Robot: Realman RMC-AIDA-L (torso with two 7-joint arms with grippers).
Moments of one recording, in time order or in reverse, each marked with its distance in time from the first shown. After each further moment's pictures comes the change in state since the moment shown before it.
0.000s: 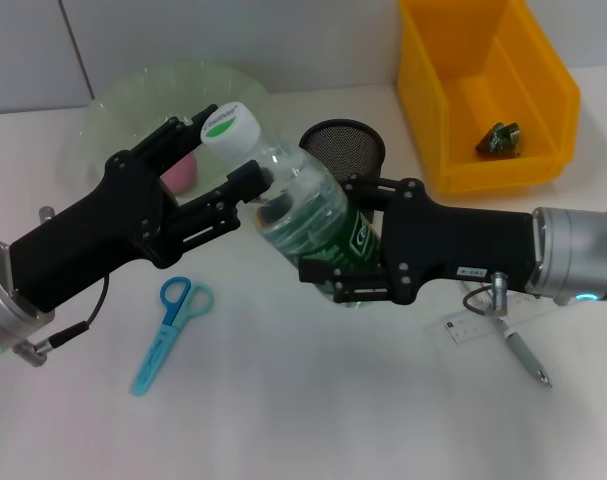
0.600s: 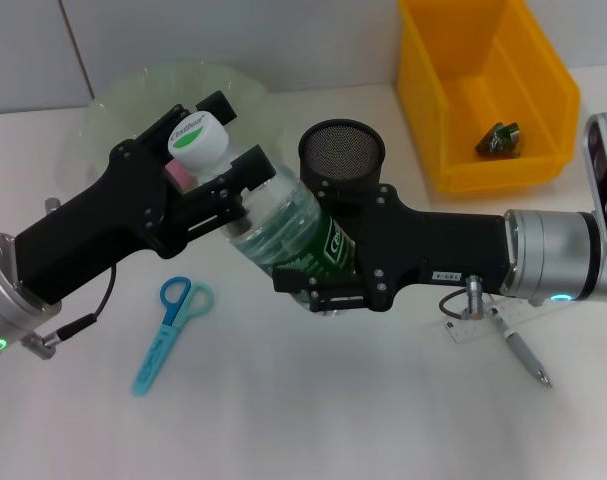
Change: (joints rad) left arm -0.027 -0.005 0.001 -0.031 -0.028 0.025 0.005; right arm 0.062 0.004 -0.009 0.085 0.002 -0.007 -0.033
